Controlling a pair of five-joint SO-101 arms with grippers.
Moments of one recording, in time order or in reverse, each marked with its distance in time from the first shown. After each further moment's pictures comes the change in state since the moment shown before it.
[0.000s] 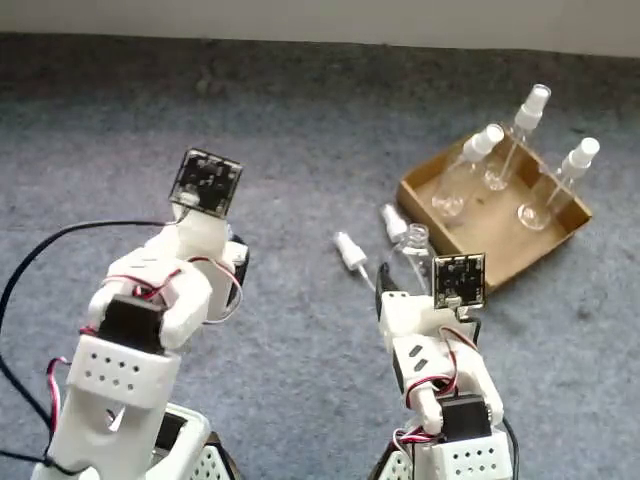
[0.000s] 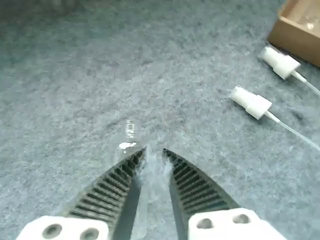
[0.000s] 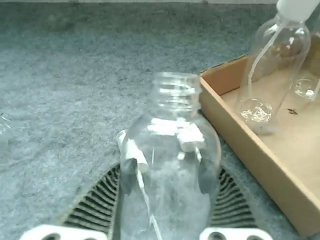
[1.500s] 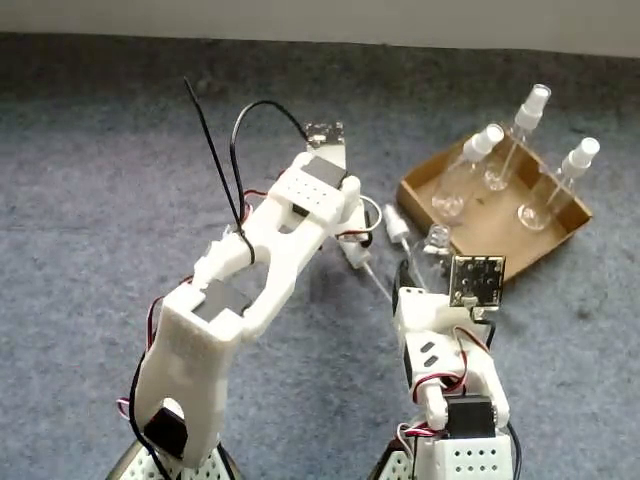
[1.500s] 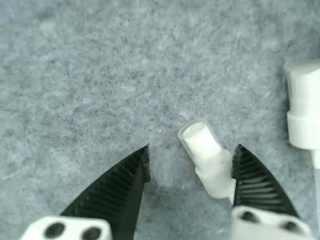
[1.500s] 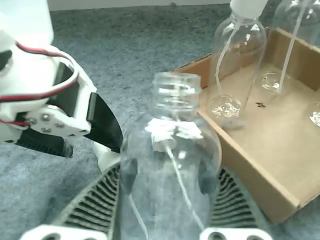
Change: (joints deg) left arm 14.4 88.9 -62.9 8.2 40.6; right arm 6.0 0.0 0.4 -0.4 -0.1
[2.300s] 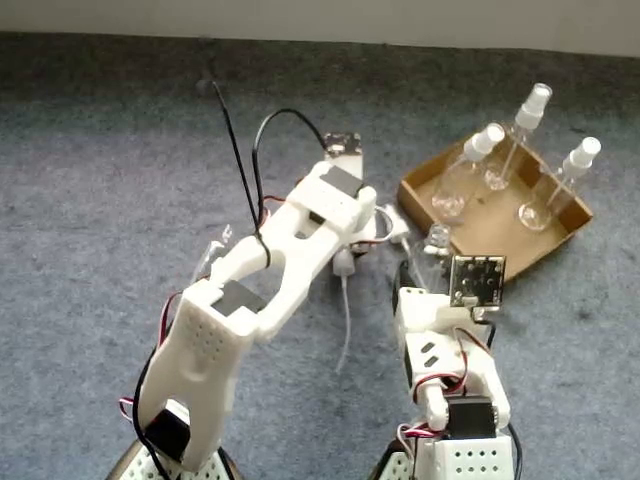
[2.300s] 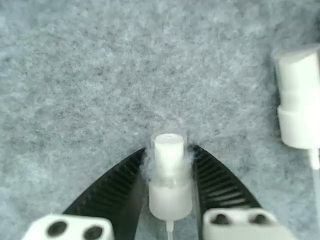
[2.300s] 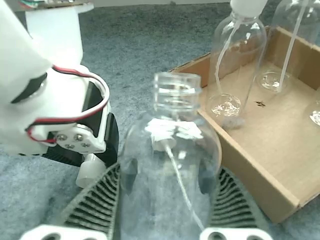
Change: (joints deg) left arm 1.7 6.0 -3.6 -0.4 0.6; right arm 0.0 0.0 0.0 0.0 0.0
